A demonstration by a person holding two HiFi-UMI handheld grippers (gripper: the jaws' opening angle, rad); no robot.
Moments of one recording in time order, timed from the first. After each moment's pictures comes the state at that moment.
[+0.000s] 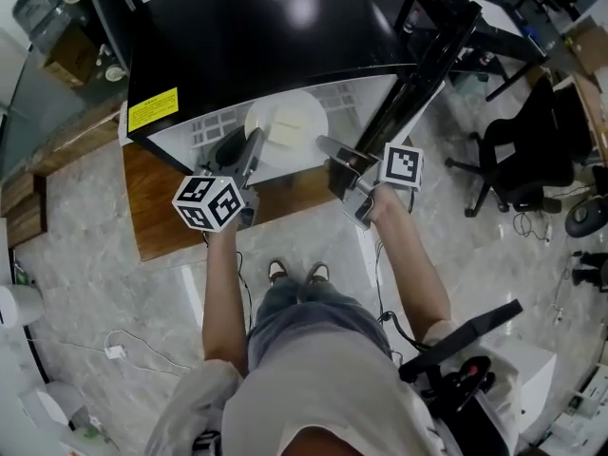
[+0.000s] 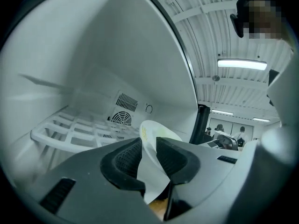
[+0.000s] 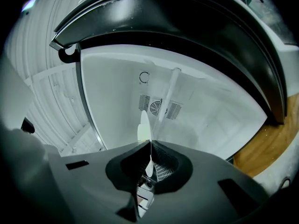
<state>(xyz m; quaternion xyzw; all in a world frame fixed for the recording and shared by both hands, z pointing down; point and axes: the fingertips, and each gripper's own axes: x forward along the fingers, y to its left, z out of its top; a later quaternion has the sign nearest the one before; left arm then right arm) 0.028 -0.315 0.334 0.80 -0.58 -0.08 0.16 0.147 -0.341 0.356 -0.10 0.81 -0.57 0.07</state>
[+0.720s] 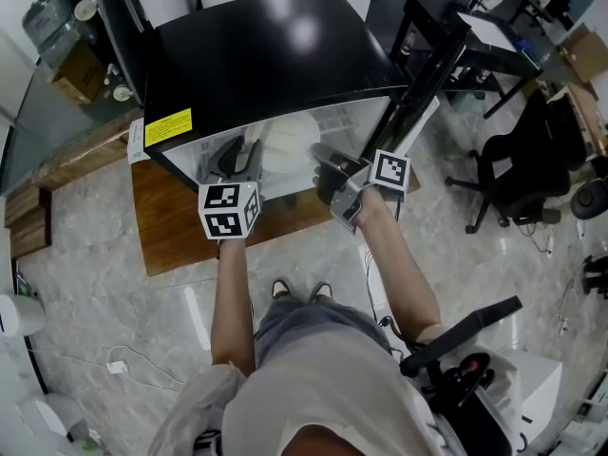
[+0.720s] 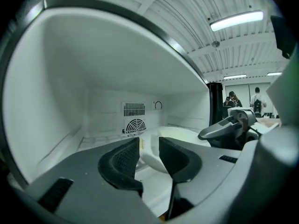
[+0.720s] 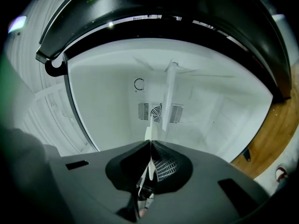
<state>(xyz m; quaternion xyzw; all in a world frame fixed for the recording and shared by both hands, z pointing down) 0.021 -0.316 0.312 0.73 -0.67 0.07 0.09 0.141 -0.351 0.343 -0.12 0.75 -0.64 0.13</state>
